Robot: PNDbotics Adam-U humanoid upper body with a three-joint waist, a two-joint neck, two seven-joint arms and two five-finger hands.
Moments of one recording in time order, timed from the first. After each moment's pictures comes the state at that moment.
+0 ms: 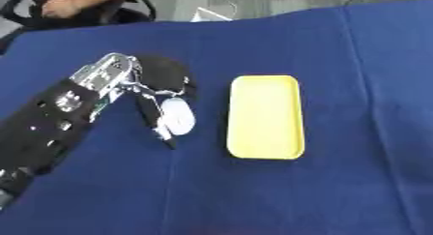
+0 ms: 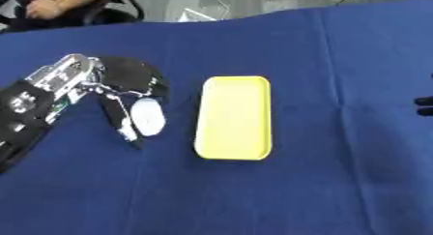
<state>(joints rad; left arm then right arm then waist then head) -0.79 0.60 -0.49 -1.18 -1.17 -0.72 -0.39 -0.06 -0.42 -0.15 -1.84 0.03 -0.05 0.10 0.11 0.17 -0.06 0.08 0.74</state>
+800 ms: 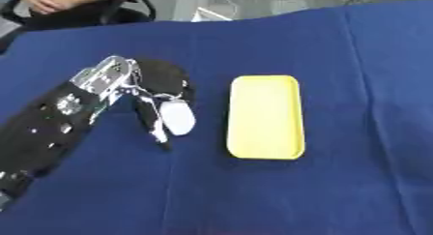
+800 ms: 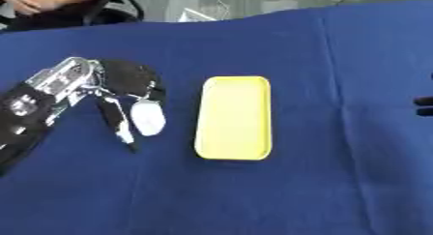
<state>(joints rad) -0.79 0.60 -0.49 -1.18 -1.22 -0.74 -0.37 -0.06 -0.42 -0.15 -1.84 0.03 -0.05 0.11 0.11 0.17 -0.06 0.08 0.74</state>
